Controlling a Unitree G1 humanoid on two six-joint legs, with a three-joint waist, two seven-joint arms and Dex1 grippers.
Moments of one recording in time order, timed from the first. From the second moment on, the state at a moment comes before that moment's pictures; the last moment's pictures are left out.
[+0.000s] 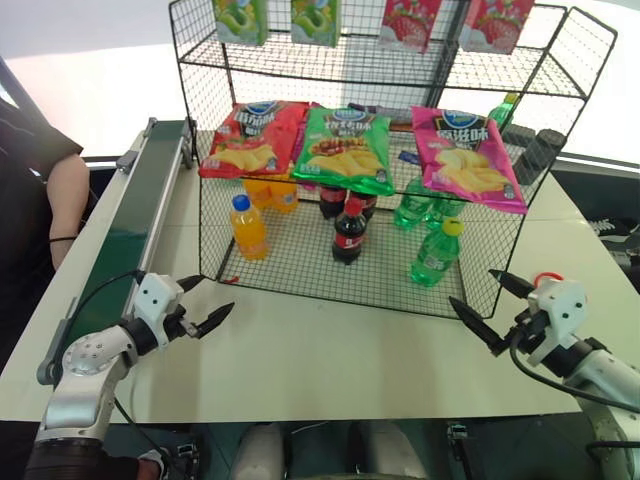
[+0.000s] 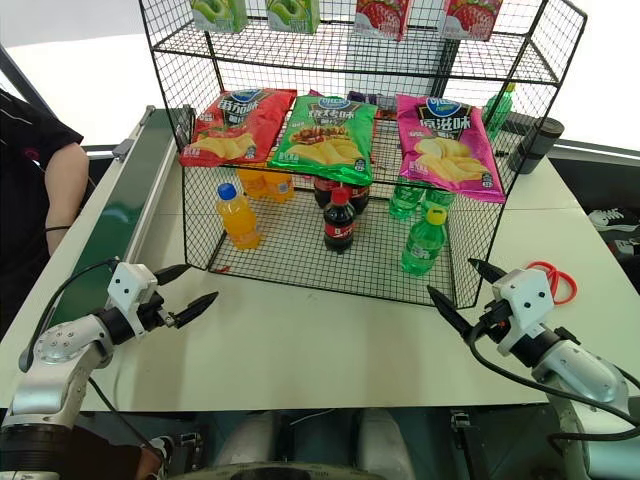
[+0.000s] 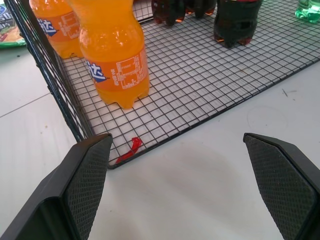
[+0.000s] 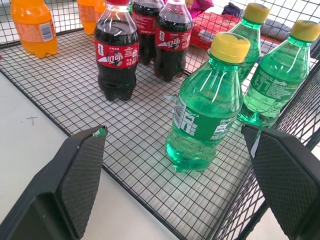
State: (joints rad) left arm 0.05 0.59 0.18 0.00 -0.31 0.06 -0.83; right arm 0.30 -0.57 -0.37 -0.41 0.41 0.19 0.68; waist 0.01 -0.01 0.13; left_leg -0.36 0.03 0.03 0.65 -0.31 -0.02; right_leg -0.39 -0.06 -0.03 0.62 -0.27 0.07
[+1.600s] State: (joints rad) left arm 0.06 0.58 0.15 -0.05 -0.29 0.06 -0.78; right arm 0.26 -0.57 -0.31 -0.39 0.39 0.19 0.68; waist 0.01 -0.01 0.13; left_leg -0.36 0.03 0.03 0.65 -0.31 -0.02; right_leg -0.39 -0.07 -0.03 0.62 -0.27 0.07
